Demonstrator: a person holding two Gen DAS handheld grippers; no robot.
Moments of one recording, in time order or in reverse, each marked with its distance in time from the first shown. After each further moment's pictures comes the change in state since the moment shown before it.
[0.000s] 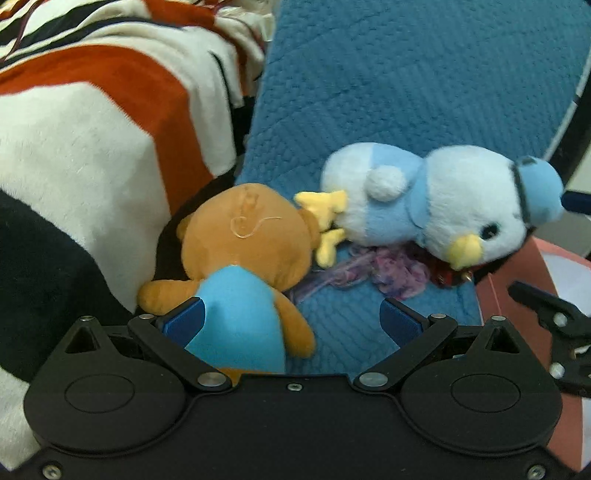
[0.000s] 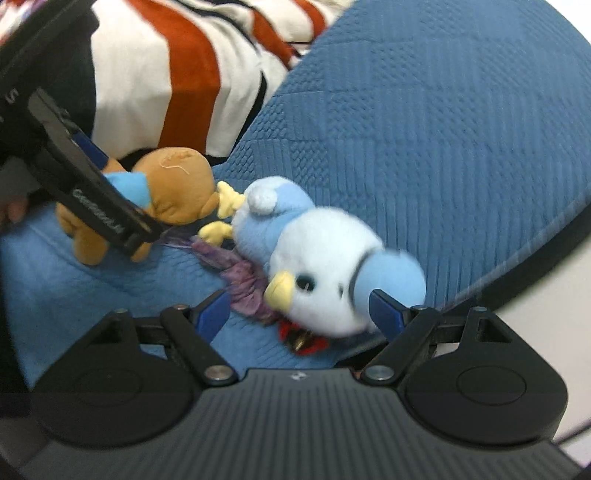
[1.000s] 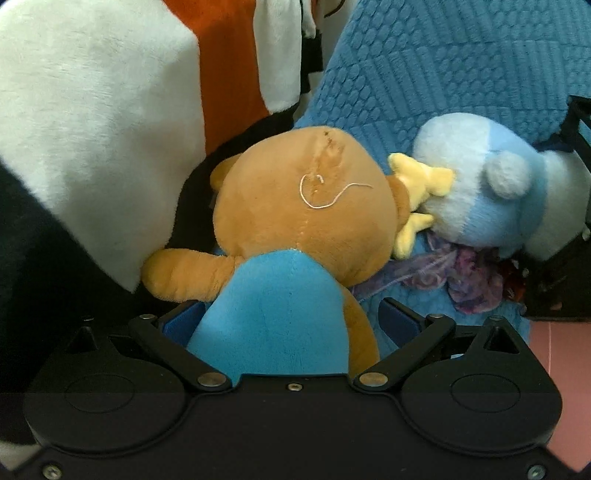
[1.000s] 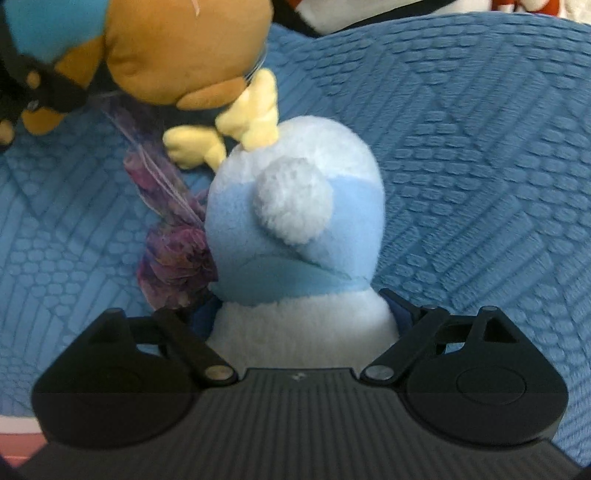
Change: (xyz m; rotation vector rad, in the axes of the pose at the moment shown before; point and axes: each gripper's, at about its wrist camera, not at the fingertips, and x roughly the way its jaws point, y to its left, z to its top) left arm 0.077 0.037 0.006 -0.171 0.182 0.080; right arm 0.163 0.036 0.048 -0.686 0.412 0.061
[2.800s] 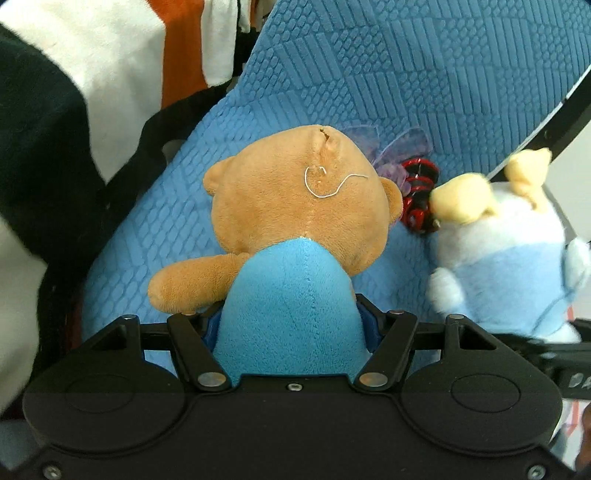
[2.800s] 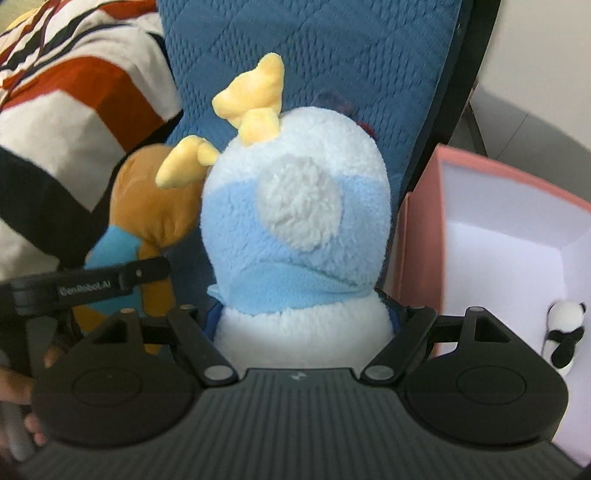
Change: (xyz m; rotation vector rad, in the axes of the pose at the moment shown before) left arm -0.070 -0.018 -0.084 0.035 -0.018 -0.196; right arm -0.107 0.062 -0.161 1.392 -0.152 0.475
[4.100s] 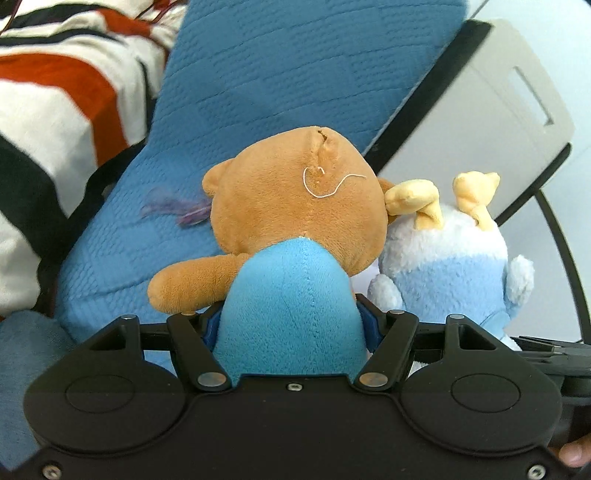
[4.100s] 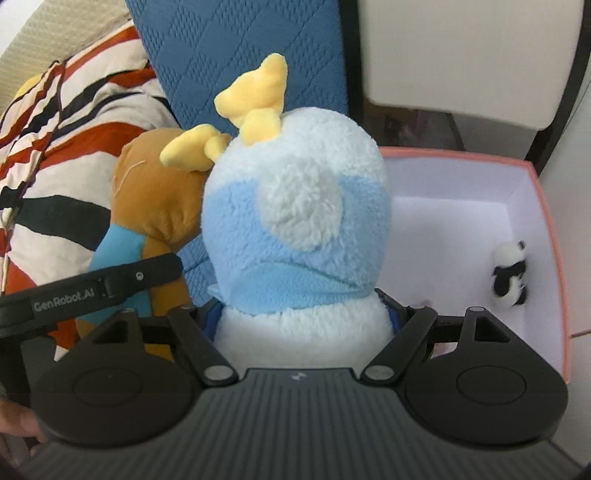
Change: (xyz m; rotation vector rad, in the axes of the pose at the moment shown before) left arm -0.164 -0.157 -0.019 0.068 -0.058 -0.105; right arm -0.179 -0.086 -0.042 0.140 -0.060 0.079
